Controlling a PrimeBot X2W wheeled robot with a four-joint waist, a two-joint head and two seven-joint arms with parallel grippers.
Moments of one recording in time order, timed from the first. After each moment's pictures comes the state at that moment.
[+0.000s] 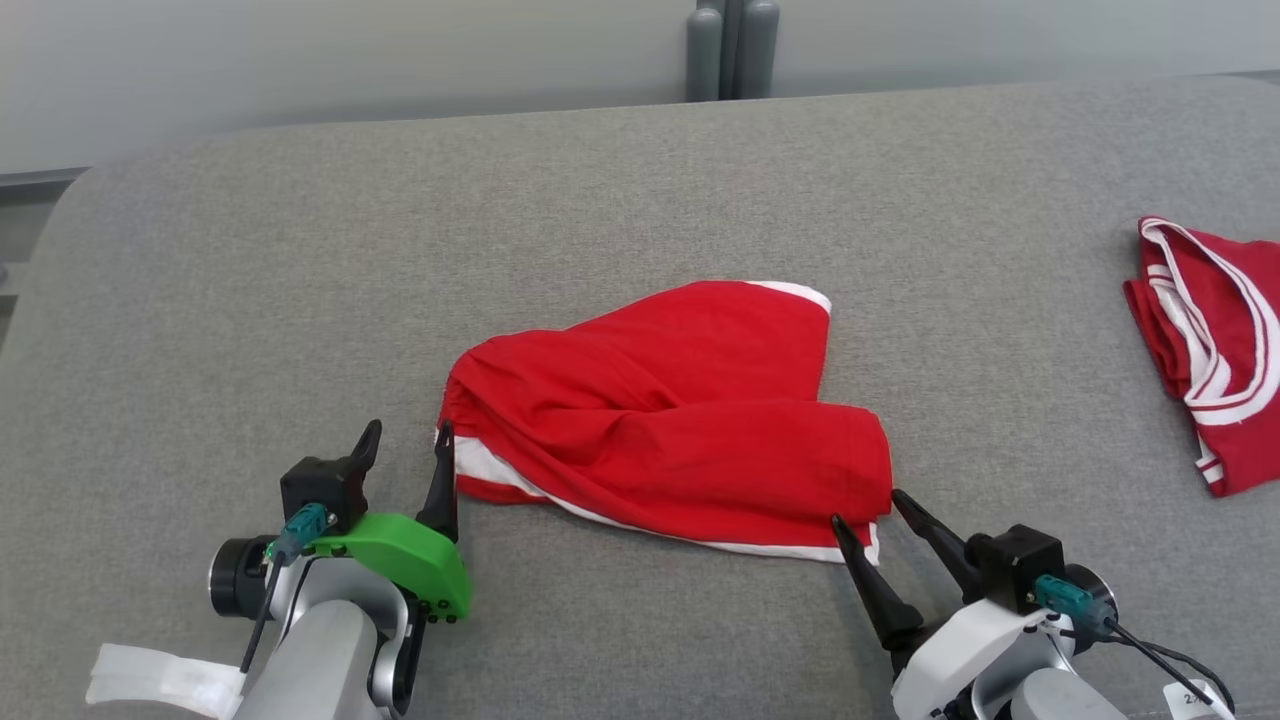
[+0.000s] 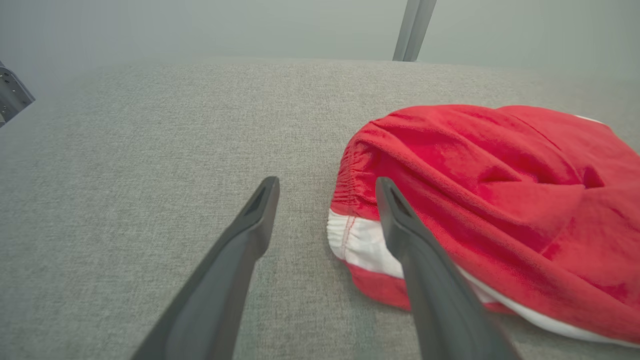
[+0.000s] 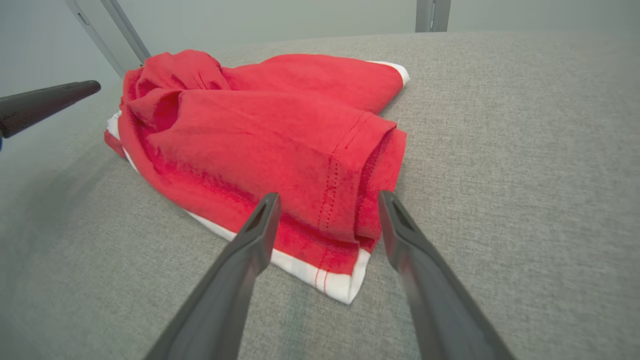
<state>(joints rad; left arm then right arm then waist) -0.39 0.13 -0.37 0.70 -0.43 0.03 -0.26 -0.15 -0.22 0.41 0.38 0.36 0.13 -0.26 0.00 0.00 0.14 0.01</state>
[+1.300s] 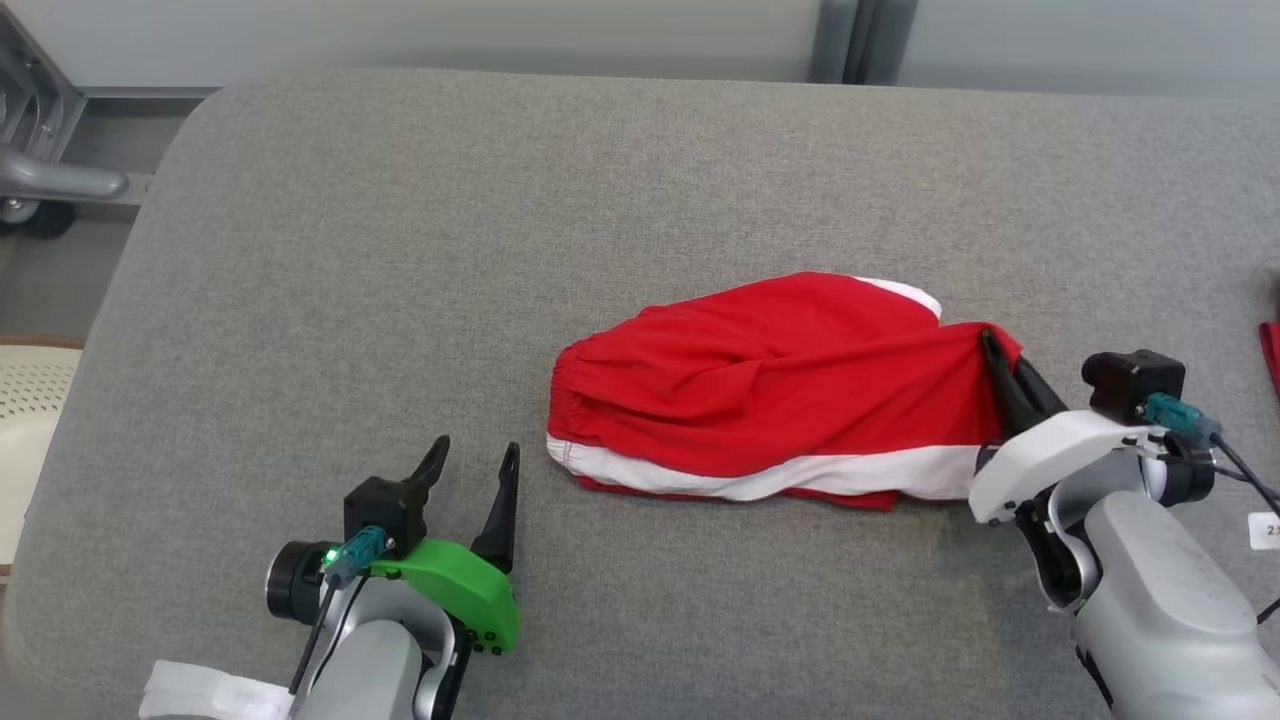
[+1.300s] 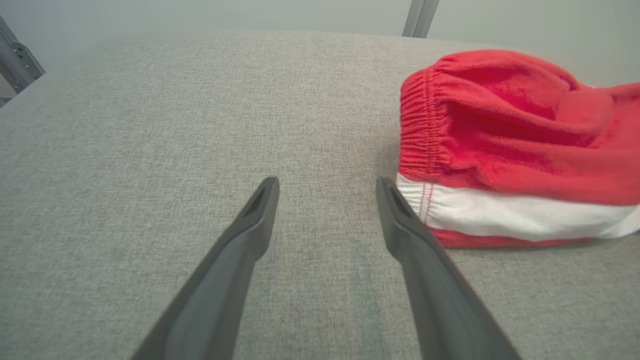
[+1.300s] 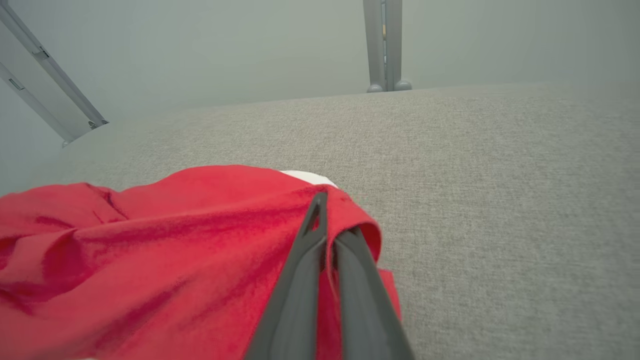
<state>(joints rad) -0.33 0.06 -0.32 0.66 -0.29 -0.08 -0.26 -0.46 -0.21 0.21 0.69 0.44 0.13 -0.26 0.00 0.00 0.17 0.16</state>
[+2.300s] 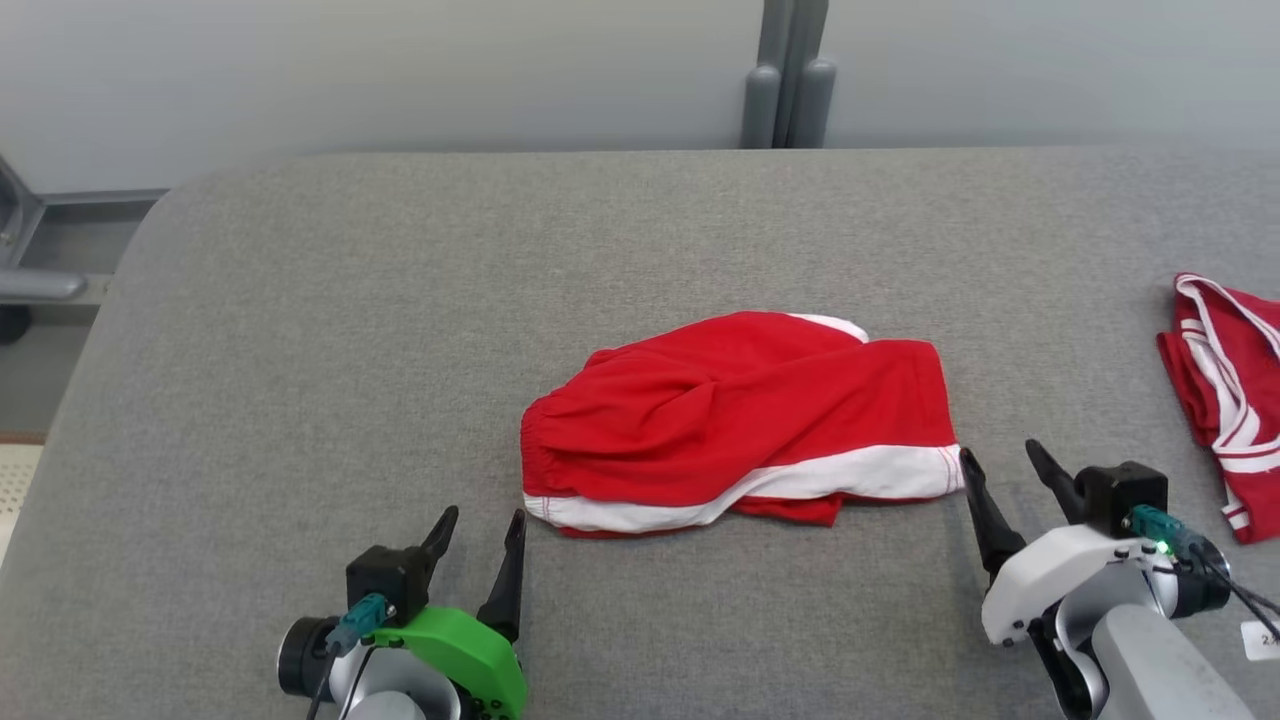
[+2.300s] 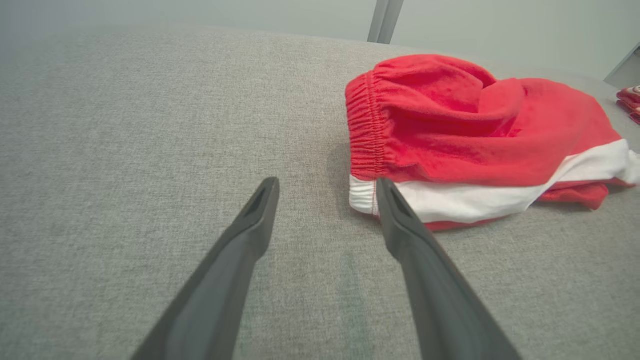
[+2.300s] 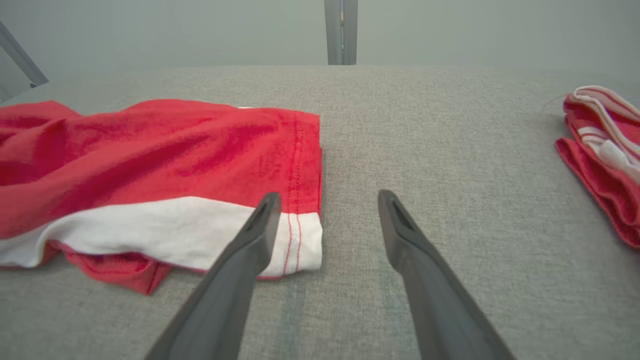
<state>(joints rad) -0.24 0.05 -0.34 0.64 -0.33 -0.09 -0.26 -0.31 -0.20 0.14 0.68 0.28 0.13 -0.26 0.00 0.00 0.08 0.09</state>
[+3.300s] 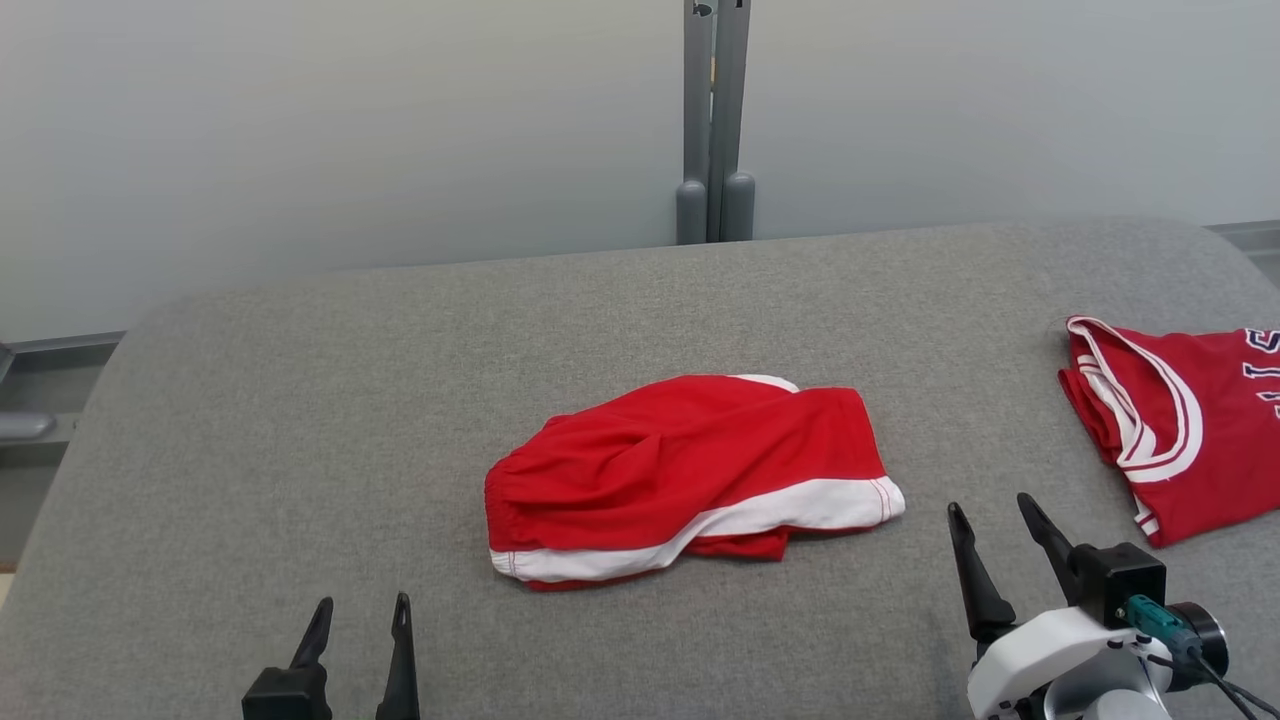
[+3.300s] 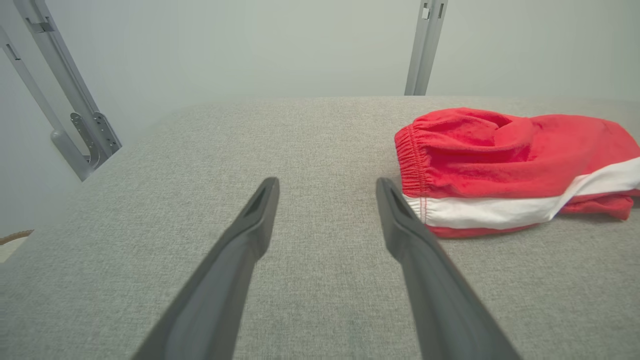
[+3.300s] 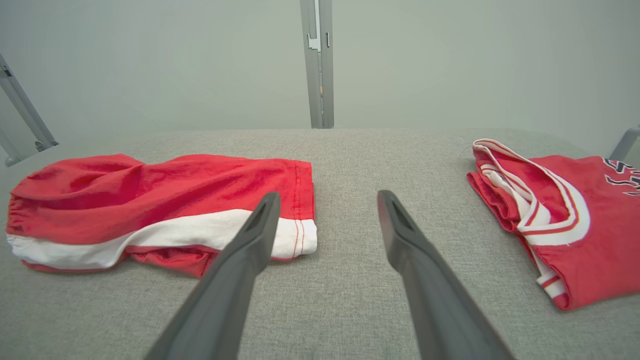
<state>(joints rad) 0.07 0.05 -0.06 0.36 -0.12 -0.04 -0.26 -0.06 -0.10 0.04 0.39 0.14 0.13 -0.26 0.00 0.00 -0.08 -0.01</state>
